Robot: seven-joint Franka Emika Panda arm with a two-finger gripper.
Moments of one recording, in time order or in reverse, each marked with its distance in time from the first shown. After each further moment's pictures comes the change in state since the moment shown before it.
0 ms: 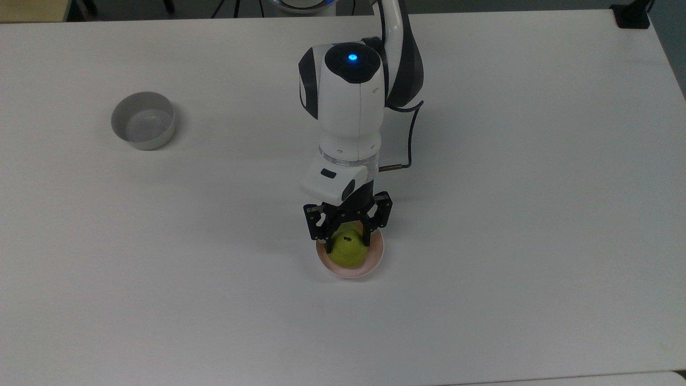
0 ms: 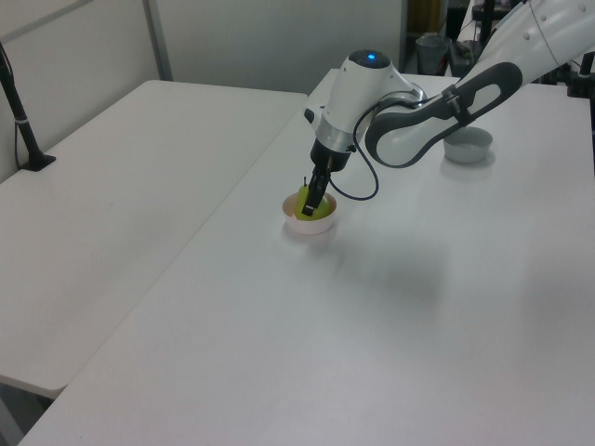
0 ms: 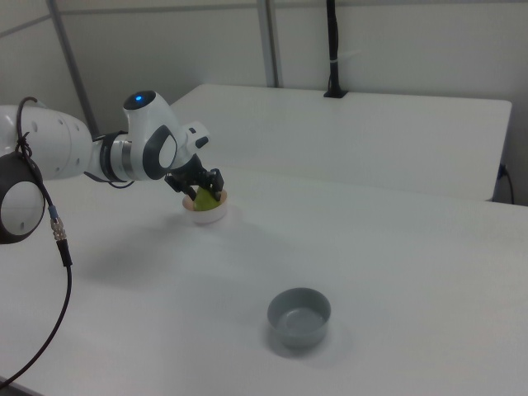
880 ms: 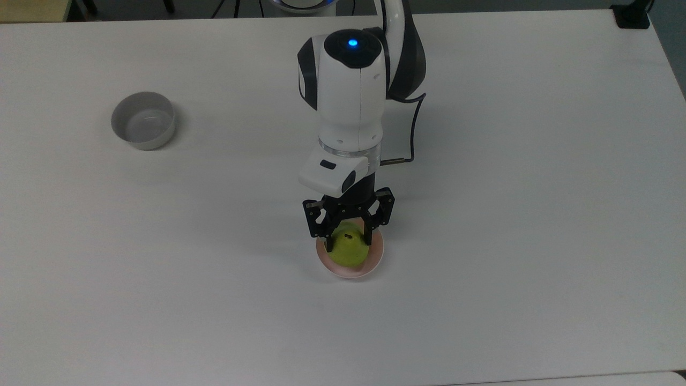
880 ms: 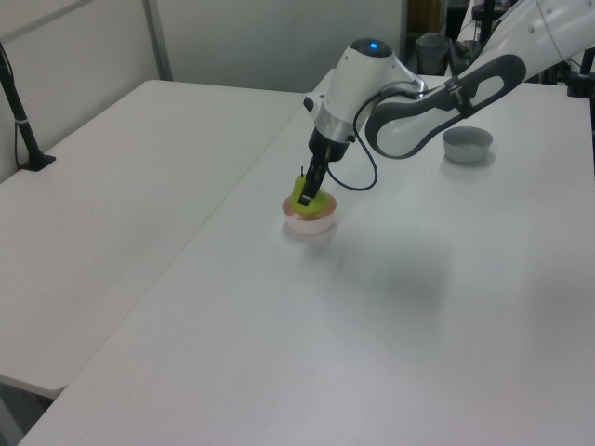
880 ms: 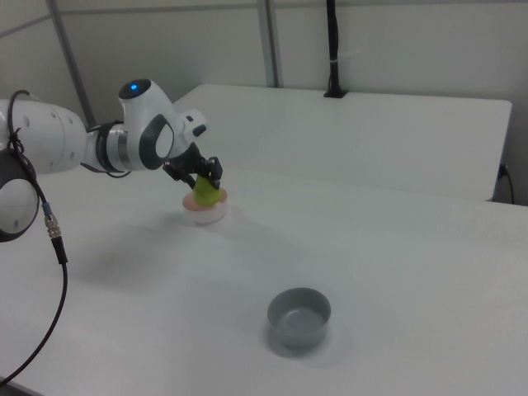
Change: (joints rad) arm 0.000 -0.032 0.000 0.011 0.000 -0.004 0.004
